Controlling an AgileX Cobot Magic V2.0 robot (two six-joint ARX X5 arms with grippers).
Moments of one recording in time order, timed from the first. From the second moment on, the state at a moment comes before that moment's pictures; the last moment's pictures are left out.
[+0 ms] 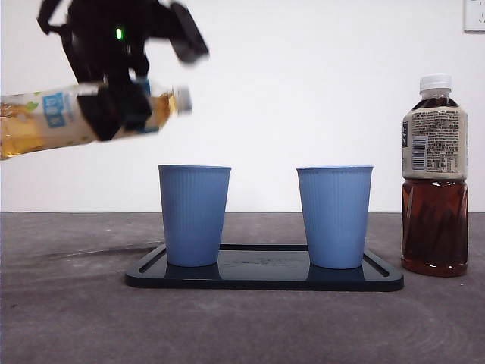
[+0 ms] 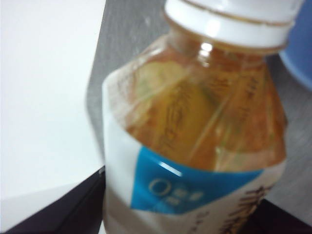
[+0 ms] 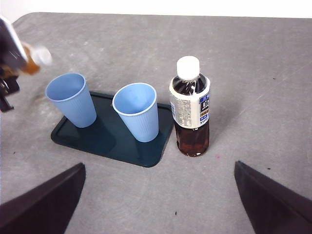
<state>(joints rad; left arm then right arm) -0.78 1.56 1.24 -0.73 -0.94 0.33 0.35 0.41 1.05 -1.10 -0.05 0.18</state>
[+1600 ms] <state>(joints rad) -0.52 1.25 0.60 0.26 -0.39 -0.28 0.35 0.41 1.05 -1.10 -0.05 0.18</state>
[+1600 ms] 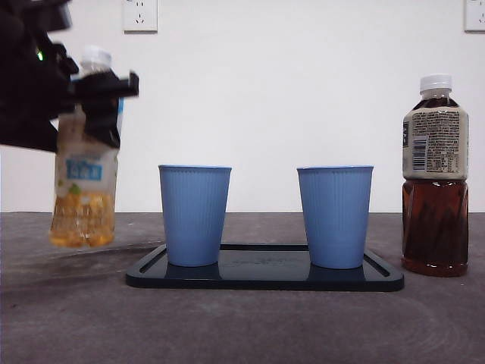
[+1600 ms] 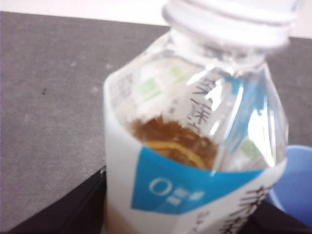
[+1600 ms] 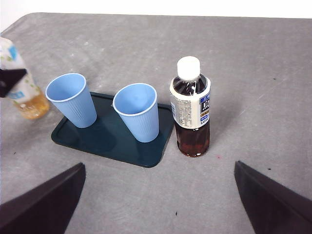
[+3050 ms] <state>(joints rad) -0.50 1.36 0.60 0.33 -0.36 -0.28 0.35 0.41 1.05 -1.10 -0.05 0.21</state>
